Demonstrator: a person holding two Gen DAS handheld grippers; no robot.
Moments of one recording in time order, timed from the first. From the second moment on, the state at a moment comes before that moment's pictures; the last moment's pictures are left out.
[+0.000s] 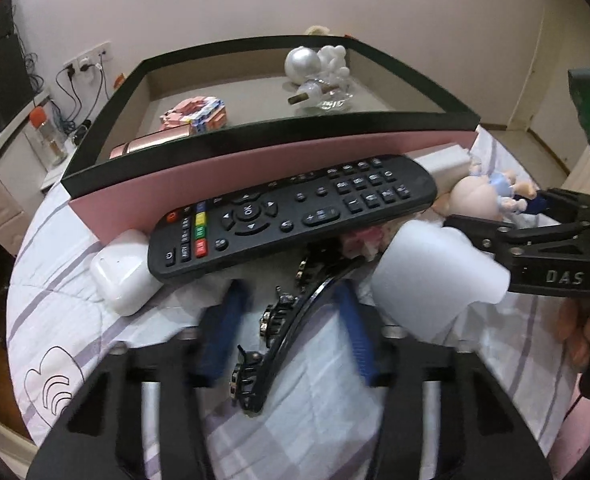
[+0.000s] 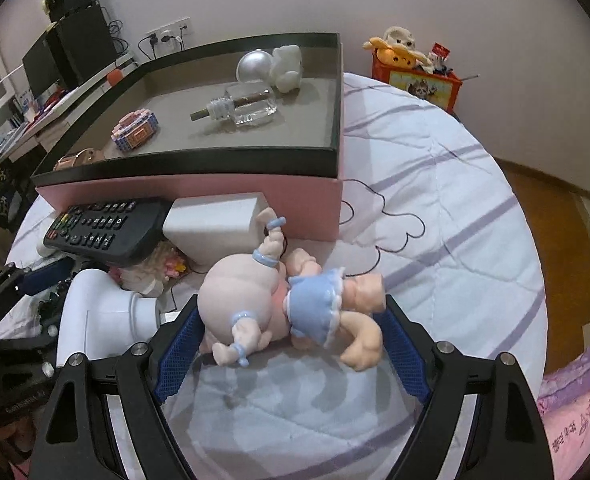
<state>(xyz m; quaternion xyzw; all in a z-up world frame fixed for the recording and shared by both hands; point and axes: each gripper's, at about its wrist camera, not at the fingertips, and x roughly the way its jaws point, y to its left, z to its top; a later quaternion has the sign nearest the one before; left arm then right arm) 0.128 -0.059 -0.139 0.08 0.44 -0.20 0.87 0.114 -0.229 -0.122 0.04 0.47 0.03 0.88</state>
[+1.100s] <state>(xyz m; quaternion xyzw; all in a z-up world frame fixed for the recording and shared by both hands) 0.096 0.003 -0.051 0.01 0.37 -0.18 0.91 0.078 -0.227 -0.044 0.08 0.41 0.09 0.91</state>
